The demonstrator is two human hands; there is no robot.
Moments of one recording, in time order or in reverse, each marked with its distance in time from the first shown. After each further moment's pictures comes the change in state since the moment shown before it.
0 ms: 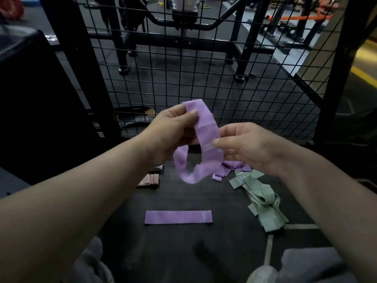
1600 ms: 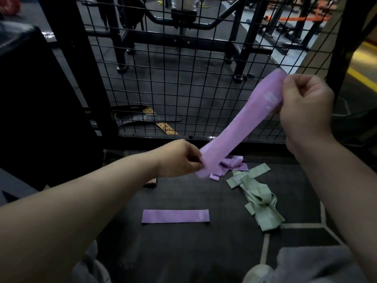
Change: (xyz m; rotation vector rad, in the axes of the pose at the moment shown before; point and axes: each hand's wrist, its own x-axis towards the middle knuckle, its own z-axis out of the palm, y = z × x) left_hand -0.005 -0.037 -0.007 1.016 -0.264 -0.057; right_hand 0.002 -0.020 -0.051 -0.002 0.969 -0.588
